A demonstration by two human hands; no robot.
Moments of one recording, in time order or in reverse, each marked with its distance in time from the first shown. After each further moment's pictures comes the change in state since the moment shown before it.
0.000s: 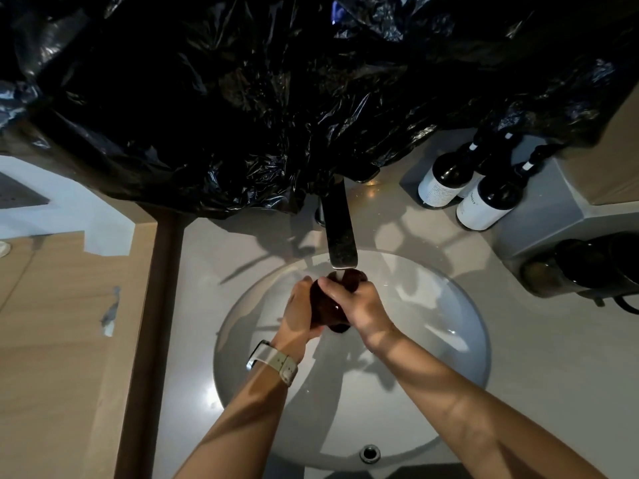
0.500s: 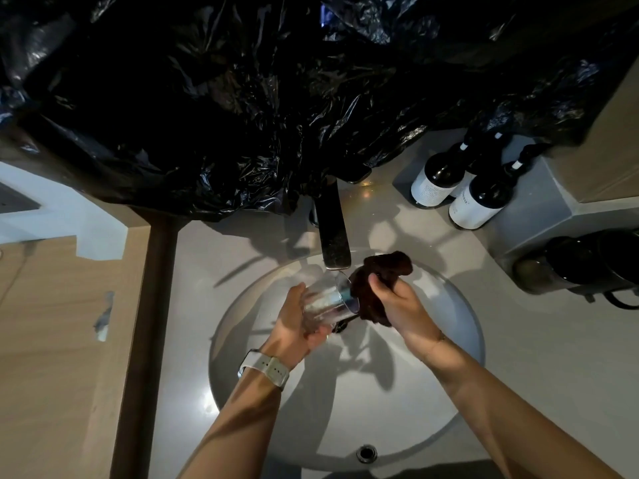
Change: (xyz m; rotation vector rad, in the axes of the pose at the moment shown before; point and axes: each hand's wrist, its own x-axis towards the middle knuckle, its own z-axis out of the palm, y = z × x) left_hand 0.001 -0.005 -0.008 -0.201 -0.180 -0.207; right_hand -0.011 -0.007 -0.059 -0.011 0.078 0.056
